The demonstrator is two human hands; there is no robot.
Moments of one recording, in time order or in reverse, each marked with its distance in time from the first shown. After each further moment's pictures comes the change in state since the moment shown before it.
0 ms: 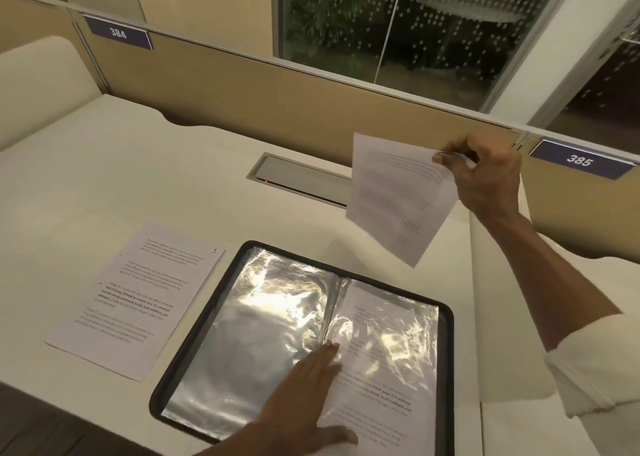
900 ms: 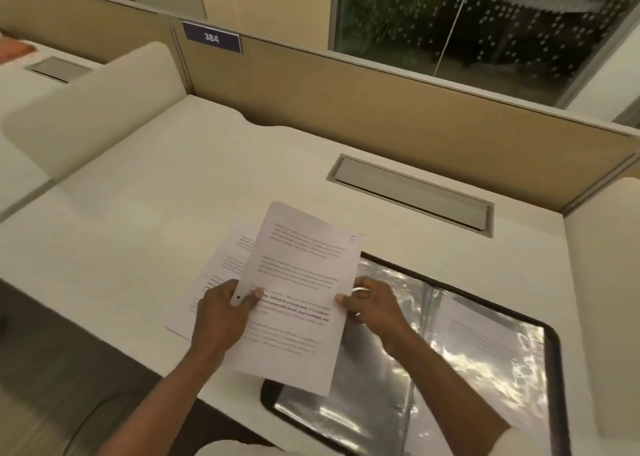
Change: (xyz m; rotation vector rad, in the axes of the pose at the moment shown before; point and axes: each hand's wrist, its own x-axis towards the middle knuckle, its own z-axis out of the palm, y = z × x) left_hand -0.116 -0.191 -0.204 -0.846 0.616 -0.837; right_hand -0.194 -0.238 0.207 0.830 -0.748 1.074
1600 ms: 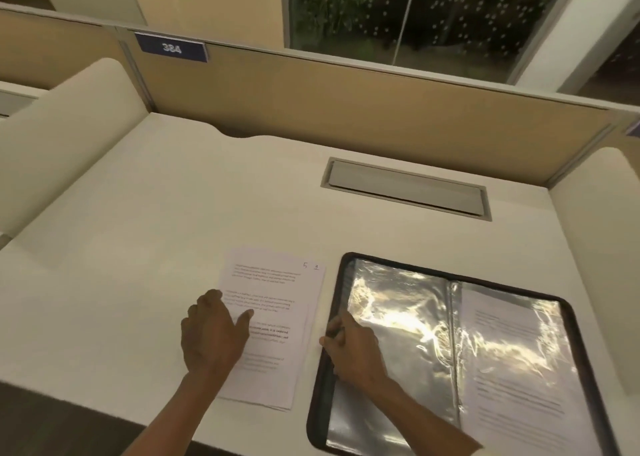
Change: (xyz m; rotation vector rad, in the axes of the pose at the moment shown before) left_hand 0.108 -0.050 -0.040 0.836 0.158 0.217; right_hand 0.015 0.059 0.108 -0.488 0.220 -0.031
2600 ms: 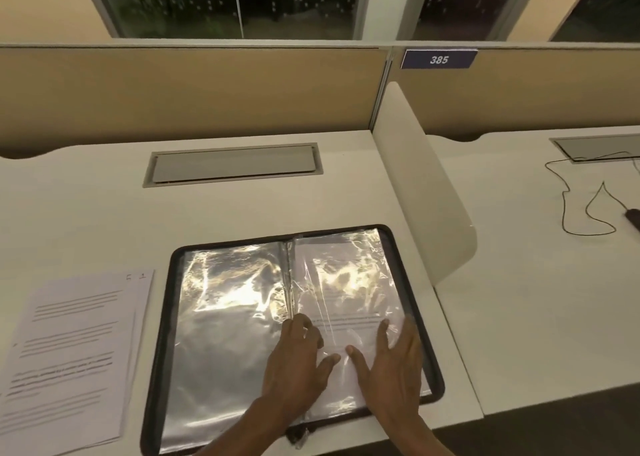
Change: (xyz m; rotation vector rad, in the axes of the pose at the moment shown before) left_hand -0.251 0.278 0.128 -0.078 -0.471 0.841; right_hand -0.146 0.251 -0.174 -0.506 0.514 0.391
